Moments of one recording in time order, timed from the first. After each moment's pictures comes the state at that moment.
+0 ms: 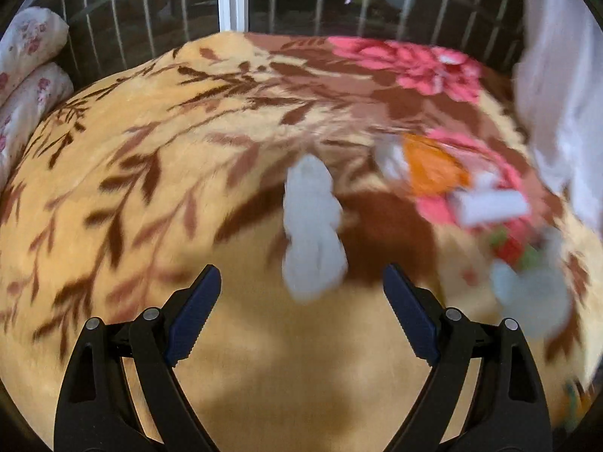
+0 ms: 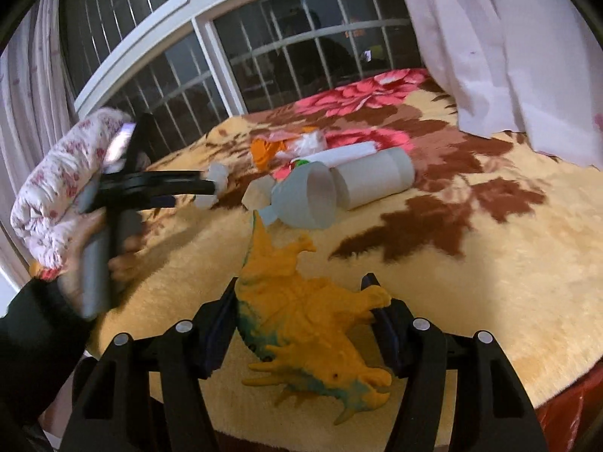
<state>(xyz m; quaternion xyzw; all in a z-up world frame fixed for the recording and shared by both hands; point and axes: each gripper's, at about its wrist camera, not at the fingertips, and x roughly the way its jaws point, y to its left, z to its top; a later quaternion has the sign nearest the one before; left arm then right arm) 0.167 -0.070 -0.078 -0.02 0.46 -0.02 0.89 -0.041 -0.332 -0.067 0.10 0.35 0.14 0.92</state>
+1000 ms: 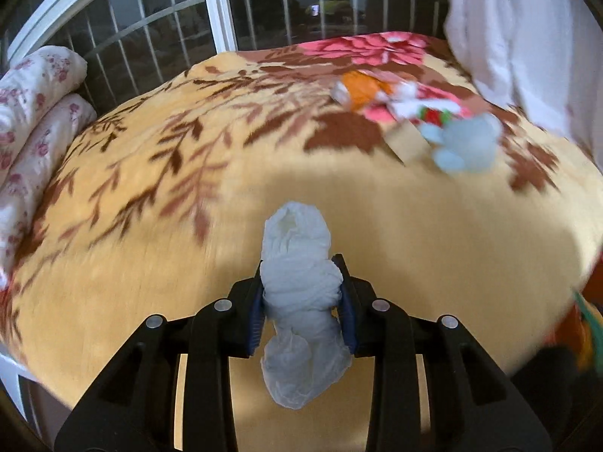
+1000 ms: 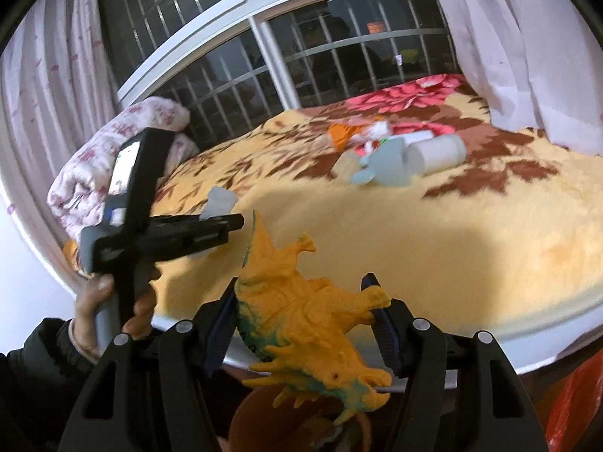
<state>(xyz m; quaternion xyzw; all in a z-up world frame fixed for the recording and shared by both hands) -0.030 -0.068 -0.065 0.06 0.42 -0.06 0.90 -0.139 -0.268 -0.055 0.10 0.34 0.20 0.91</state>
